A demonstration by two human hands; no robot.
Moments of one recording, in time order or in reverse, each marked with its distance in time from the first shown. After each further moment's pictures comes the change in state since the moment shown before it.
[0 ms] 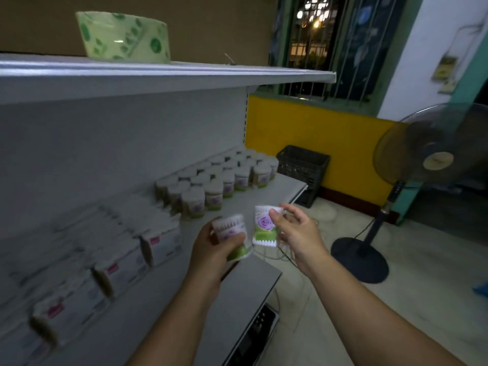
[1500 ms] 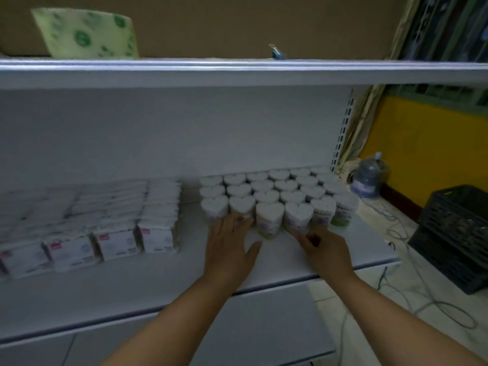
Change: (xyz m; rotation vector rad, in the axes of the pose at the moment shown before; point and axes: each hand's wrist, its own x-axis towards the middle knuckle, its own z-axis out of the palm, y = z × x) left_hand 0.094 -0.038 0.080 1.541 0.614 0.391; right_hand 0.243 0.047 -0.033 -0.877 -0.523 -0.576
